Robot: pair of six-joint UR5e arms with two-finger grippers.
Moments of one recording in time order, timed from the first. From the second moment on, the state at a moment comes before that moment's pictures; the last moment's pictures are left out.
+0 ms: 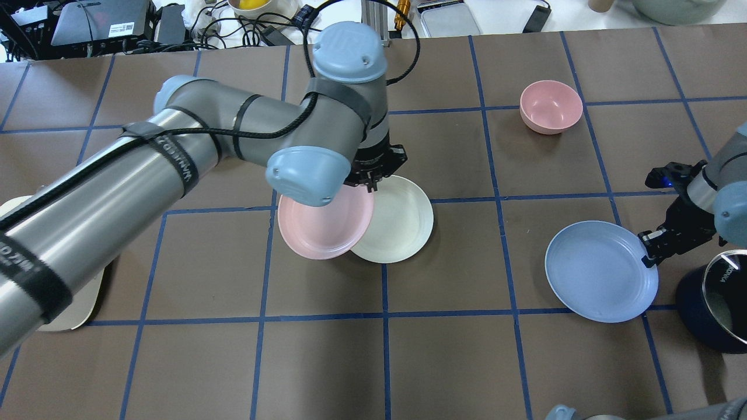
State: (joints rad) left arm -2.01 -1.94 -1.56 -1.19 1.57 -0.71; right arm 0.98 -1.39 2.07 -2.01 -1.64 -0.69
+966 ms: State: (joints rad) left arm -2.11 -2.14 -1.41 -1.20 1.58 -0.81; right arm 1.00 -1.36 1.83 -1.85 -1.55 -0.59
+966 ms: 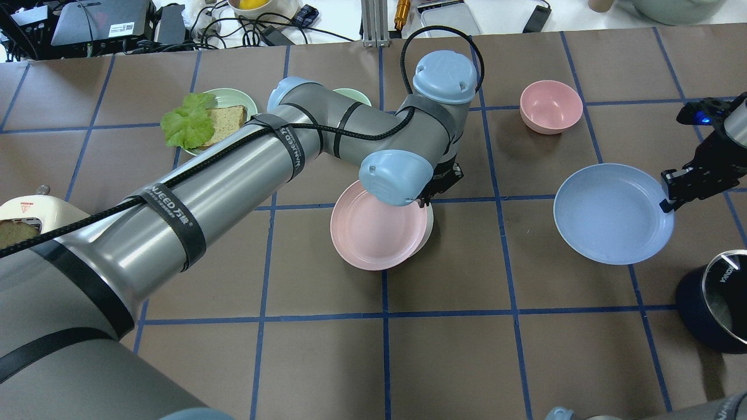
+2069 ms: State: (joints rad) left arm -2.04 -2.13 -1.33 -1.26 1.53 -0.73; right arm 1.23 -1.33 1.76 -1.85 -1.52 -0.26
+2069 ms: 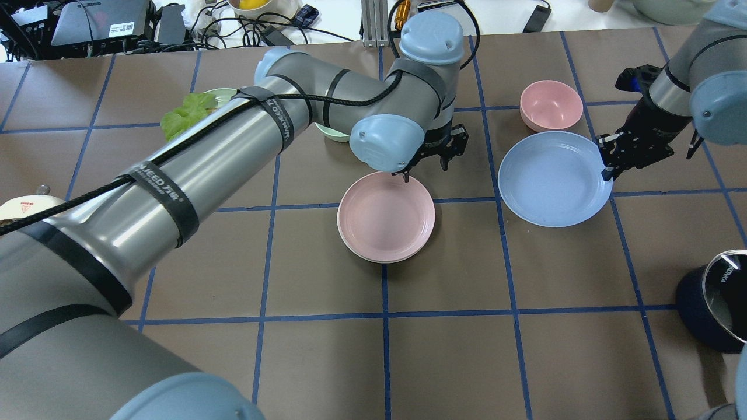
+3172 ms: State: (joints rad) left arm -1.74 -1.70 -1.34 -1.73 1.53 -0.20; right arm 1.67 -1.33 1.77 -1.92 -1.48 0.35
